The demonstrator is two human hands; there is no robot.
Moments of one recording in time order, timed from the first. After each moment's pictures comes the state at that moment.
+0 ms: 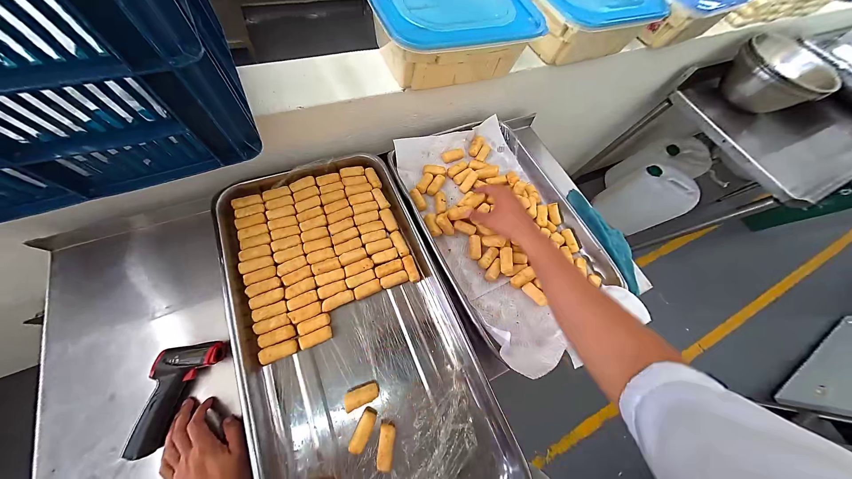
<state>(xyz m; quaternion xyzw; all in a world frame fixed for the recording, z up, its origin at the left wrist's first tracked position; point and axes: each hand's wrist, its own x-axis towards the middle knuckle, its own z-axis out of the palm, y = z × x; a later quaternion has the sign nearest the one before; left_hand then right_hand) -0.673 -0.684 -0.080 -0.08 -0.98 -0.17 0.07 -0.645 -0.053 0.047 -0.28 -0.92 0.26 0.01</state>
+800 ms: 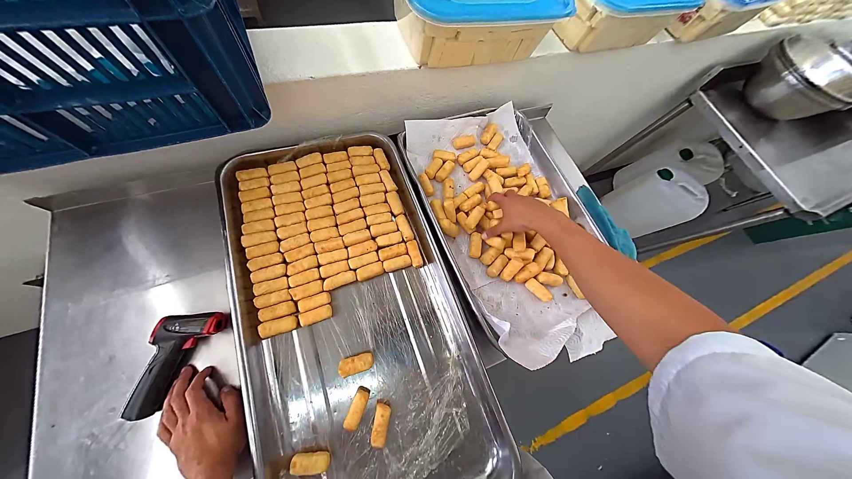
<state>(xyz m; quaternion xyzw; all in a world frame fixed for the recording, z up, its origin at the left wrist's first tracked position) -0.673 -0.682 -0.081 -0.08 -0.98 -0.18 0.08 -0.645 -0.018 0.028 -0.26 -0.93 0.08 -0.26</state>
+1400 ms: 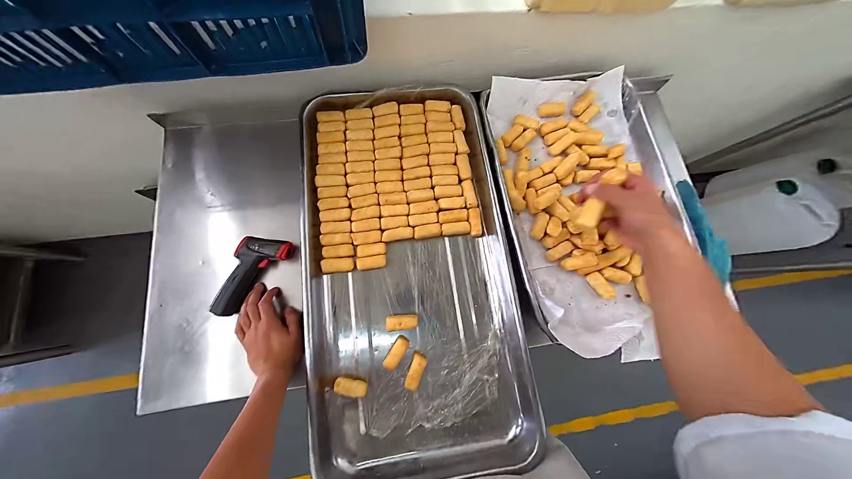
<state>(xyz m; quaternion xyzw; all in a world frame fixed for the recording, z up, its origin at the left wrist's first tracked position) -0.673 -0.681 -0.073 -0.06 -0.98 -0.18 0.05 -0.600 -0.103 0.086 -0.34 -0.76 0.54 0.04</state>
